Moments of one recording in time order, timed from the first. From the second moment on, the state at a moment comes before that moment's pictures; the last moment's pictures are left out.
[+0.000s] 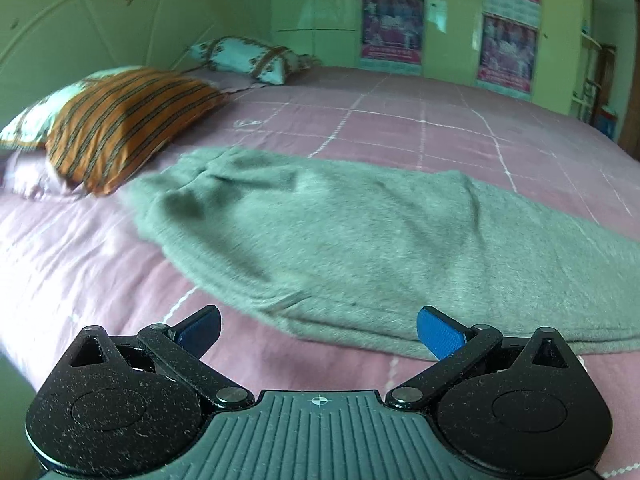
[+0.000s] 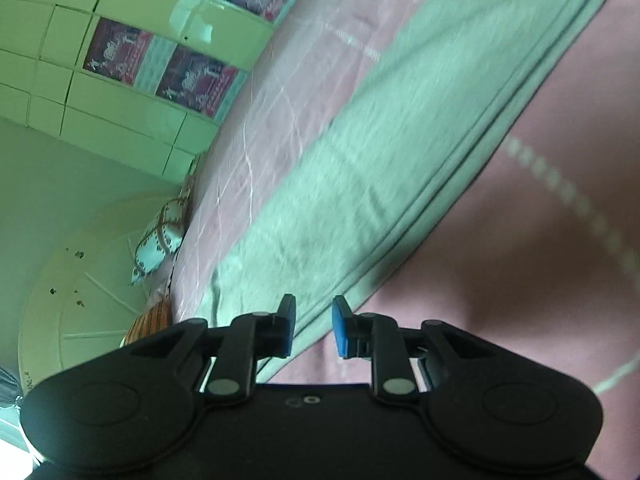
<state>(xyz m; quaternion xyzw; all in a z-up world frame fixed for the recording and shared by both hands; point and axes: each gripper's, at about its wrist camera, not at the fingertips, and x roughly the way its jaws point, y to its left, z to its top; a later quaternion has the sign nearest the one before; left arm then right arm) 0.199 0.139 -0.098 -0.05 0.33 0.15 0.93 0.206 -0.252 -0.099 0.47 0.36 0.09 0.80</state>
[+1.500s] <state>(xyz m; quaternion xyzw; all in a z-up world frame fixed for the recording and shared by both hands) 0.351 0.257 -0.078 -0.03 0.32 0.20 0.93 0.327 -0.075 -0.031 0.10 0.37 0.22 0.90</state>
